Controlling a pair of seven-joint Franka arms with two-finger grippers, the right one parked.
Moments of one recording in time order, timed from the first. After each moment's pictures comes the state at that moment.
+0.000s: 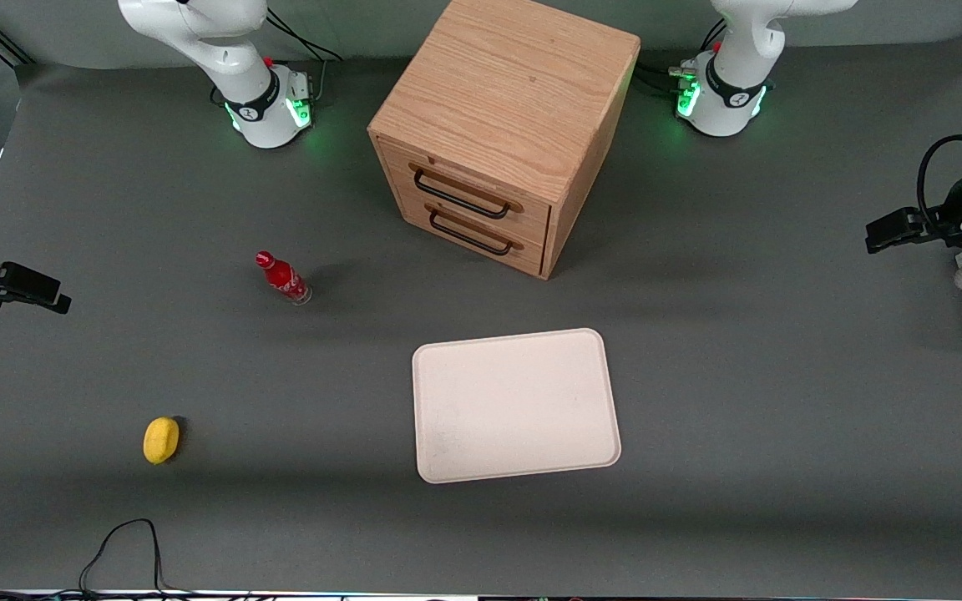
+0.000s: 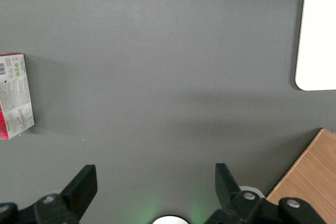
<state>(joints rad) -0.04 0.07 0.03 -1.56 0.05 1.49 -0.06</state>
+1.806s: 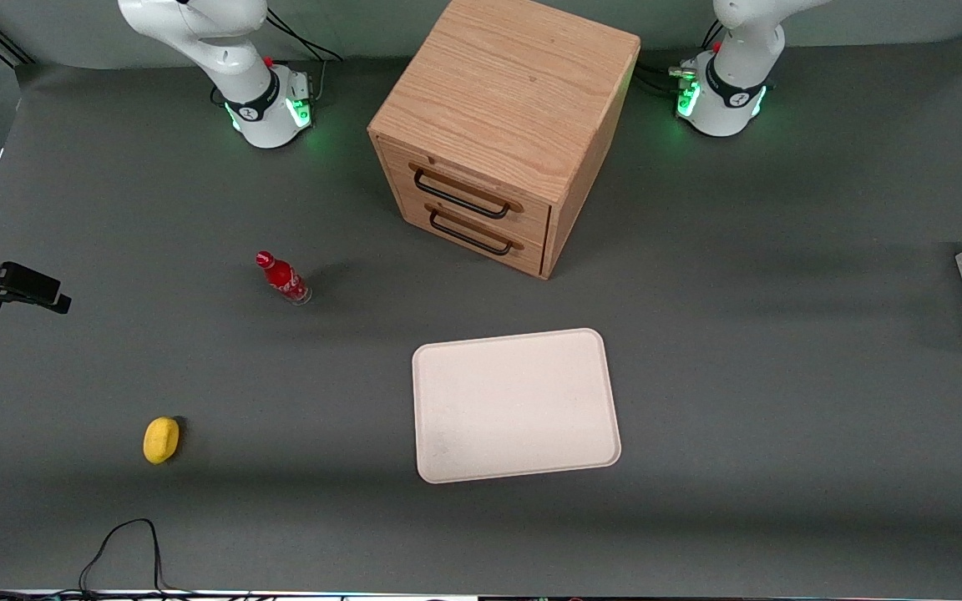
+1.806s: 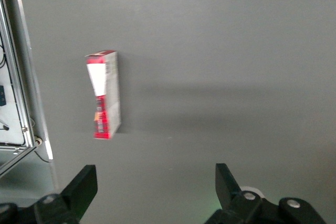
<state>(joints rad) 0.42 0.28 0.04 -1.27 0.11 1.43 0.44</state>
